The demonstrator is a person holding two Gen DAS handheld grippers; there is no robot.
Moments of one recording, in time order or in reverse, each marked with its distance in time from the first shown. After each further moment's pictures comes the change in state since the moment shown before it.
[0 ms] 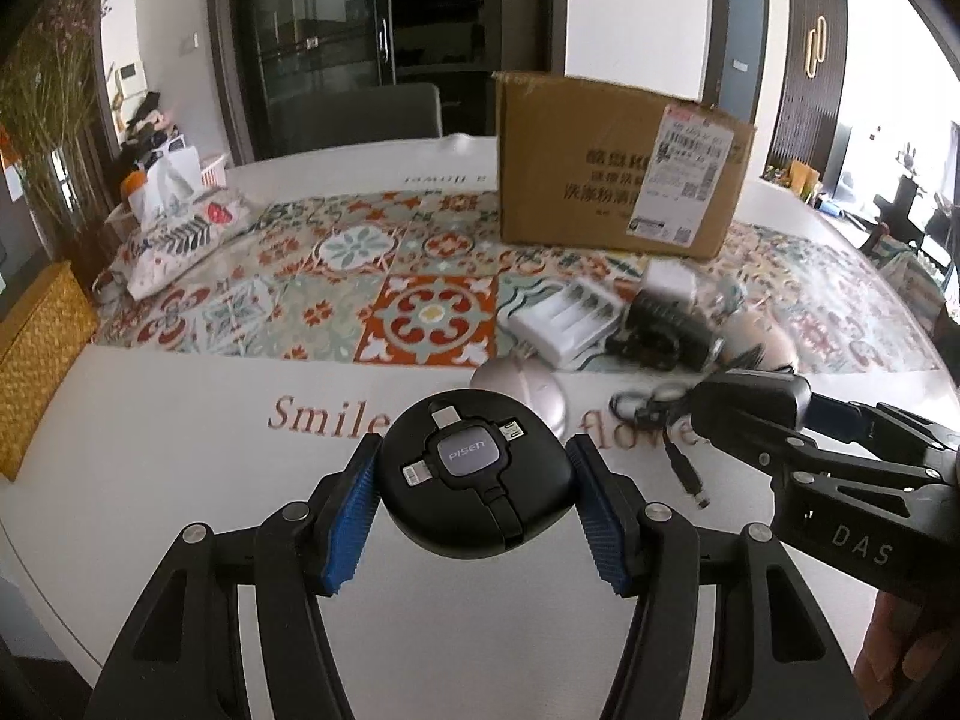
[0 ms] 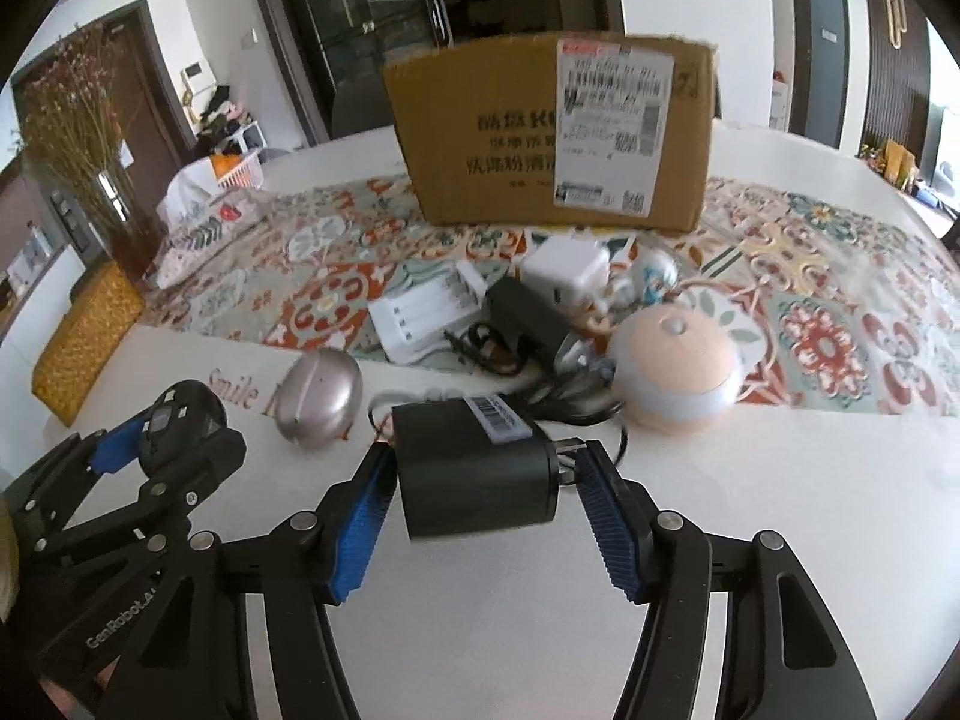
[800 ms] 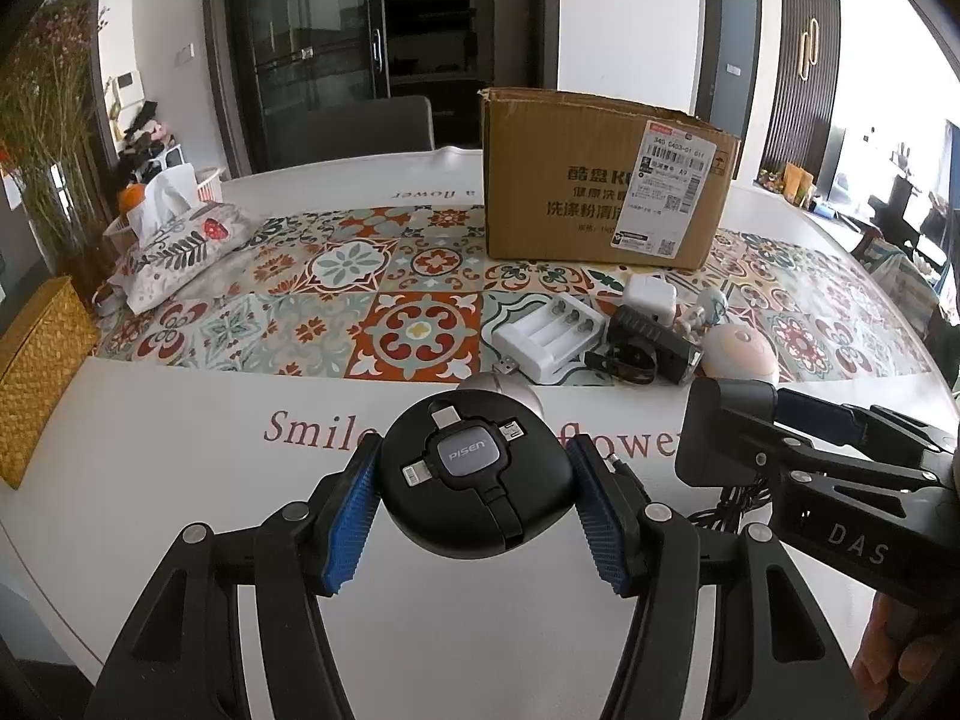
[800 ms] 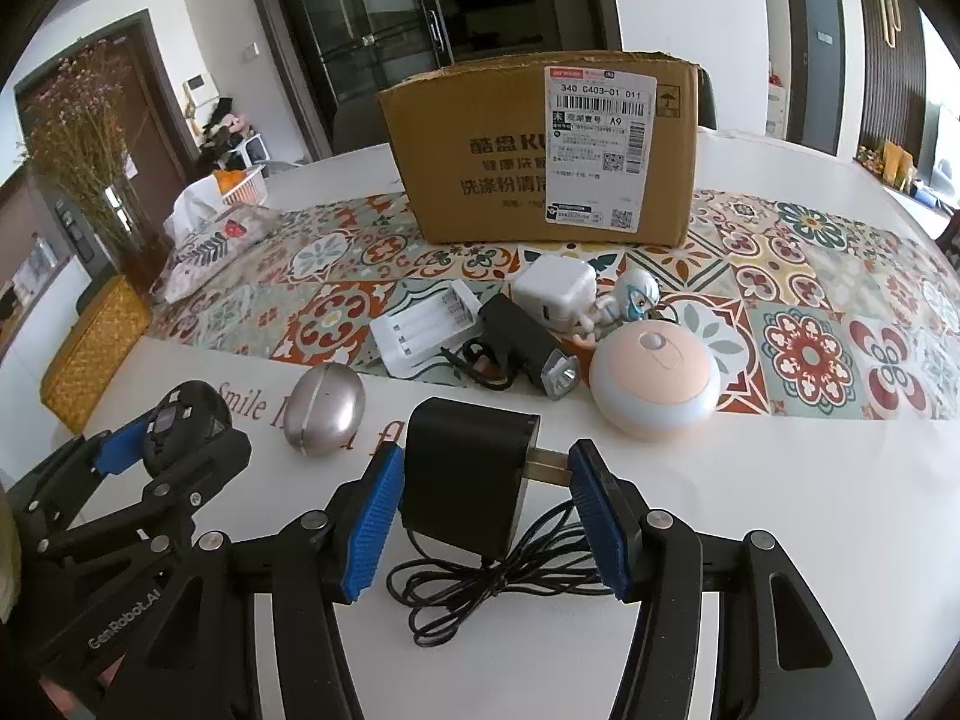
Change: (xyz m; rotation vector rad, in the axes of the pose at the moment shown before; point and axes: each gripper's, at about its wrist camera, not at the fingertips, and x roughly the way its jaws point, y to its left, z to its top) left arm -0.008 -0.009 0.004 0.004 -0.014 -0.002; right arm -0.011 -0.006 0.001 0.011 -0.018 0.010
